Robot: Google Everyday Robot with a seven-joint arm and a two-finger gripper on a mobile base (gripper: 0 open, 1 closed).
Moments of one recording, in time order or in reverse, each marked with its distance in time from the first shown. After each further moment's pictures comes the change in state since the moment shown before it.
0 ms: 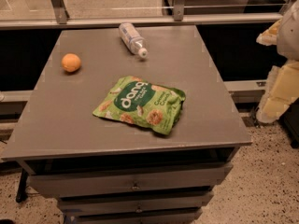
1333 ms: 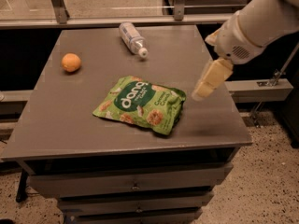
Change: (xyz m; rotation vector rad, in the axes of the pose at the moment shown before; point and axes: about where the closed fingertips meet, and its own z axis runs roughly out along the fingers) arm -0.083 -0.063 0.092 0.008 -0.284 0.046
